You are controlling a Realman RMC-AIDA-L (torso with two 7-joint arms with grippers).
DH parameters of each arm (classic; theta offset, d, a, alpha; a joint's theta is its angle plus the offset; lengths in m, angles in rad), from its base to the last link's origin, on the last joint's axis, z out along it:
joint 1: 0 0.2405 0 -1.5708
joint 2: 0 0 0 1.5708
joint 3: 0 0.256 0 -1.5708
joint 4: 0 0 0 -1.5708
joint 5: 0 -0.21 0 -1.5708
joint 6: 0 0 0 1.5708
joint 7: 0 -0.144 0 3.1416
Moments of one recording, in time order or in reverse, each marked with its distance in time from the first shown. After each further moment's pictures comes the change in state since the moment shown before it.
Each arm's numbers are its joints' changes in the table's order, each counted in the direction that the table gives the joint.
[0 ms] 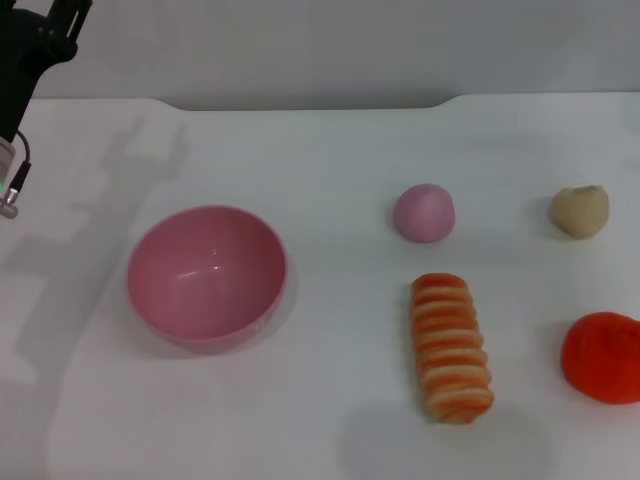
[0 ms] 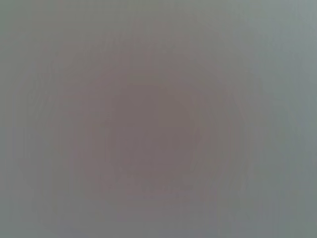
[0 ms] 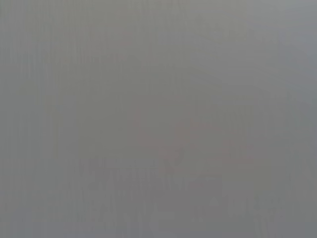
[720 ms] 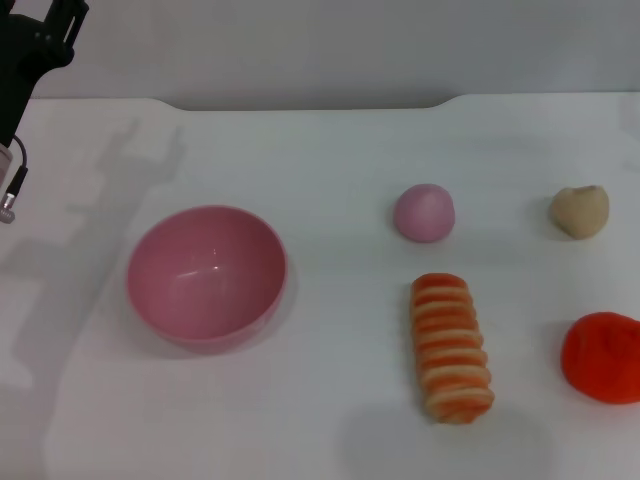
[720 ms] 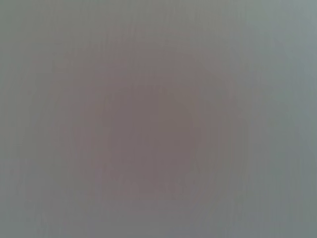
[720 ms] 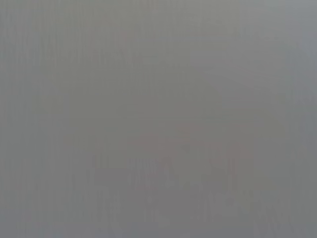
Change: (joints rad) left arm 0.005 0.000 0.000 -0.003 0.001 0.000 0.000; right arm -0.004 0.000 -0.014 0.000 0.000 0.000 0.000
